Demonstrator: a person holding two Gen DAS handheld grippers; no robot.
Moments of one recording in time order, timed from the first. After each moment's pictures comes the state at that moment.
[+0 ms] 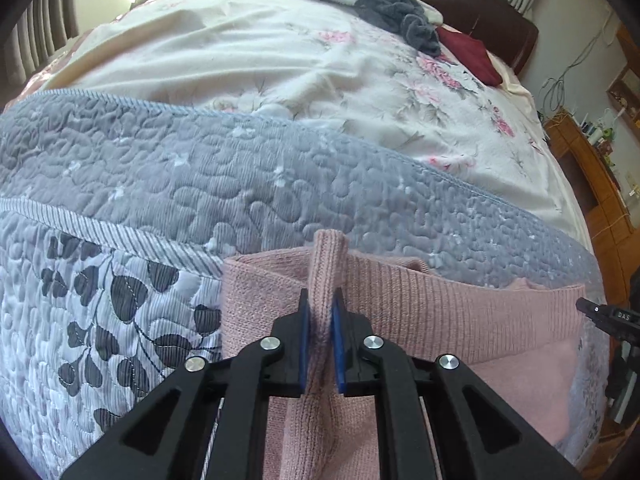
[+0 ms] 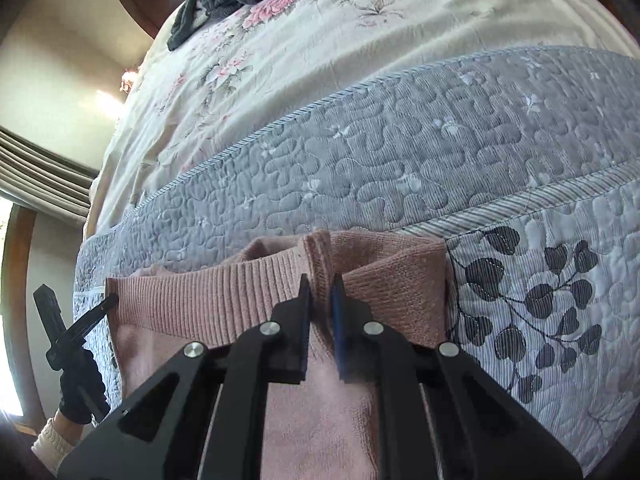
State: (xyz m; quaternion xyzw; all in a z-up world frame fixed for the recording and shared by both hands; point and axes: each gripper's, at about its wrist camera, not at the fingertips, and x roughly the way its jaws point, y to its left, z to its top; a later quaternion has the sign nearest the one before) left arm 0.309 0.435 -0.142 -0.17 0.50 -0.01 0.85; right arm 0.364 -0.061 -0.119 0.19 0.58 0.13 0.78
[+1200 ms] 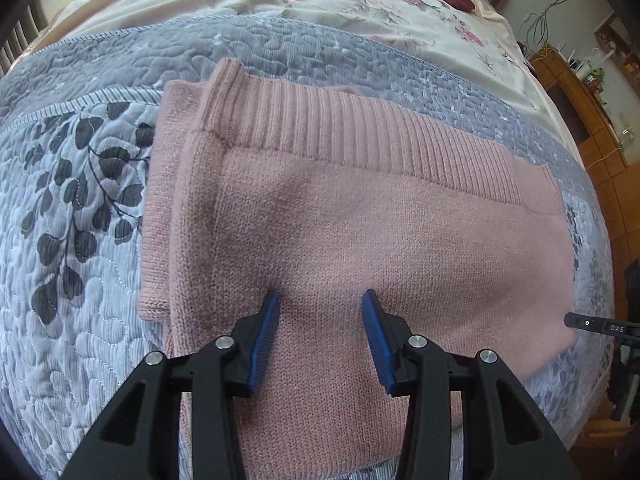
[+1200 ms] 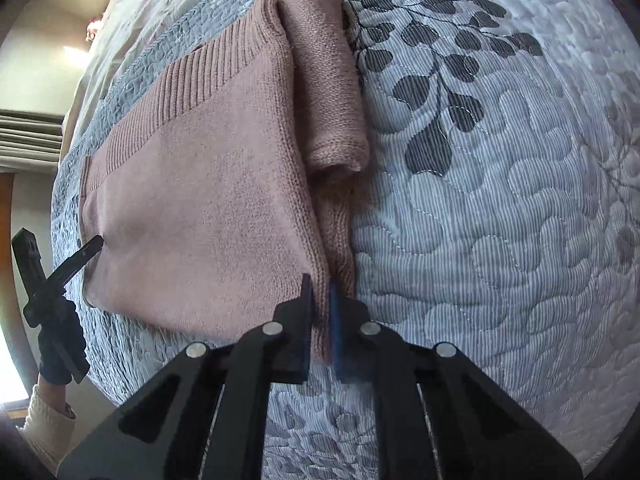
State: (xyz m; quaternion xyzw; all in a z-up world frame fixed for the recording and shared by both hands) left arm 0.214 0.361 -0.159 -0.12 0.57 -0.07 0.81; right arm 0.201 -0.084 -0.157 0.16 0.68 0.10 0.71
